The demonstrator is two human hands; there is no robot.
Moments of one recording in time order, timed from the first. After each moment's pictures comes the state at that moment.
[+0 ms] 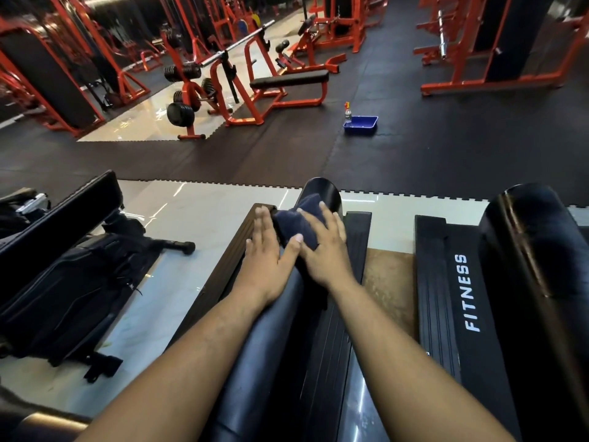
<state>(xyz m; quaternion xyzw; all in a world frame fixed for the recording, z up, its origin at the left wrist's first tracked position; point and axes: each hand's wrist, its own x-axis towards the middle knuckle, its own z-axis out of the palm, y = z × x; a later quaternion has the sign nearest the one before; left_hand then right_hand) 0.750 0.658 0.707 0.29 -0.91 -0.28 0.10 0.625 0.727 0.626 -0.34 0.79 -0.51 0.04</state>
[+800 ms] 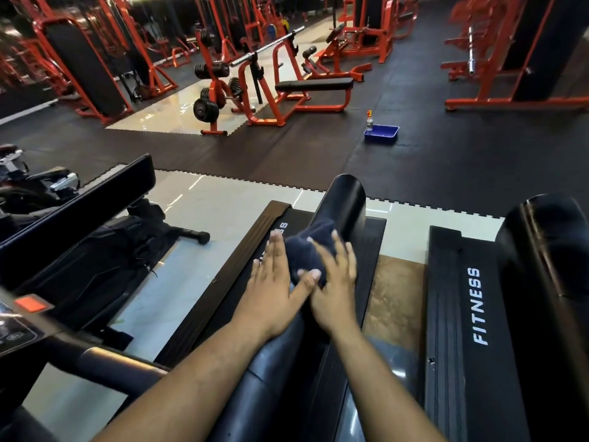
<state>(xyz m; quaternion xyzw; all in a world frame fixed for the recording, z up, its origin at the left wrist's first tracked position) 0.839 0.680 0.690 0.27 -0.94 -0.22 0.06 0.731 0.759 0.611 -0.35 0.74 -0.58 0.00</state>
